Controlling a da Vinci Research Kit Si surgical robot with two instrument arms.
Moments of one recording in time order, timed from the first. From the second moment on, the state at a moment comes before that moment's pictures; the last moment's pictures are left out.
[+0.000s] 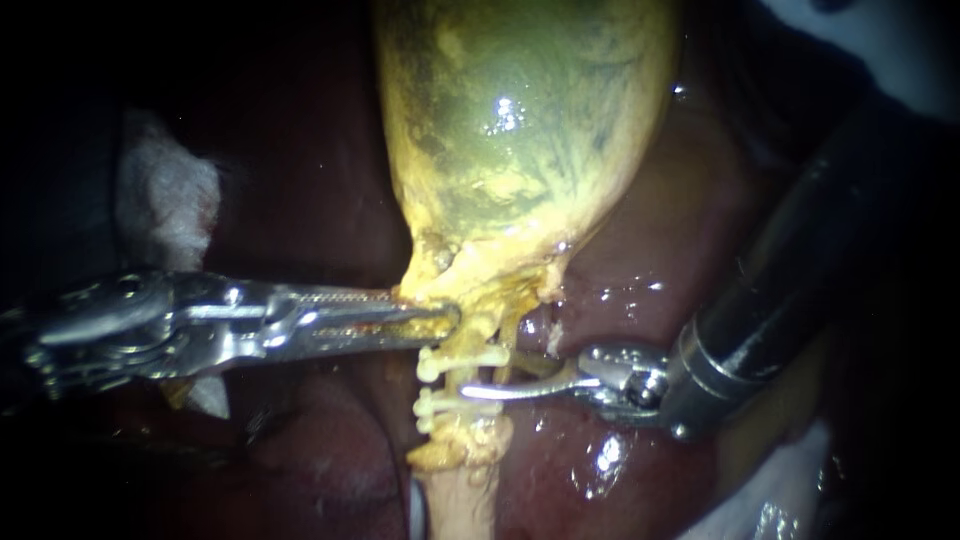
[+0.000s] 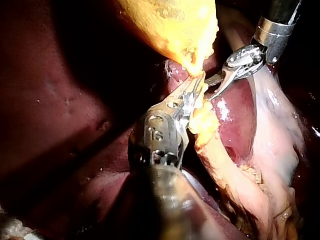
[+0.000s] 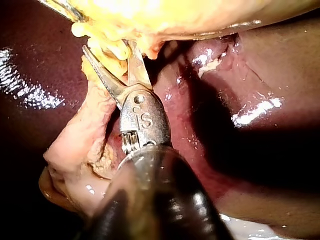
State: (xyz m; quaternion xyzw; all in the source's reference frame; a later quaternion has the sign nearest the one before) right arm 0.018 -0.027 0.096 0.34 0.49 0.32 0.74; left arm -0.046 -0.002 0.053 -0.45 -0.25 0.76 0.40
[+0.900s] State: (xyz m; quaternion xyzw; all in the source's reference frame) right arm 0.023 -0.027 0.096 0.35 0.49 0.31 0.74; left arm -0.047 0.000 0.054 -0.49 -0.22 0.73 0.42
